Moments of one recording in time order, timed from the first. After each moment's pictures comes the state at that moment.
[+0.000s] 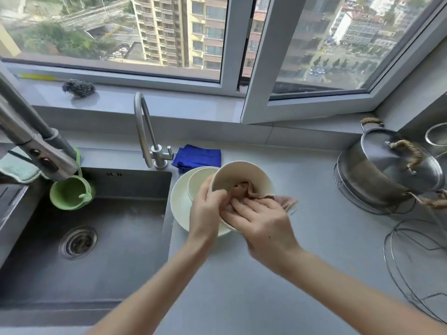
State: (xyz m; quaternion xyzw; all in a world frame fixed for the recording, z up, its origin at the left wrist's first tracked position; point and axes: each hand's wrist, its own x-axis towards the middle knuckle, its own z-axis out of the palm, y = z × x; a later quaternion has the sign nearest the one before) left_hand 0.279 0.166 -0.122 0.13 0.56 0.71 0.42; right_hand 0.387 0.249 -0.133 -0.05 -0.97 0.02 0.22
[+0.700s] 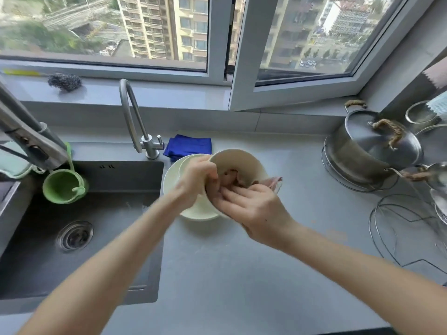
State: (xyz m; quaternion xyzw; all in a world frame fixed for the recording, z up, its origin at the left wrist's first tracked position) left_hand 0.247 0.183 -0.115 0.25 0.60 0.58 0.49; right_hand 0.408 0.254 -0.135 0.05 -0.97 -0.02 0.23
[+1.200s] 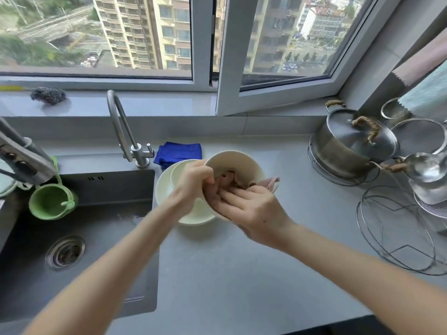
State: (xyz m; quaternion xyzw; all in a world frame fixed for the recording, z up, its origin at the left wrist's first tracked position) left_hand 0.259 0.179 -0.099 0.25 0.61 0.58 0.47; right_hand 0.417 0.248 -0.128 0.03 -0.97 -0.05 0.24
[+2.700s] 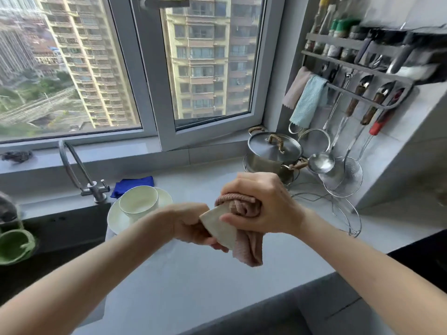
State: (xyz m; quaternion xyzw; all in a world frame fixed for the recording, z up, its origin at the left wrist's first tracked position) left_hand 0.440 0.179 -0.045 0.31 0.60 0.20 0.71; right_hand 0.613 0.245 -0.006 0.00 -0.92 0.13 0.37
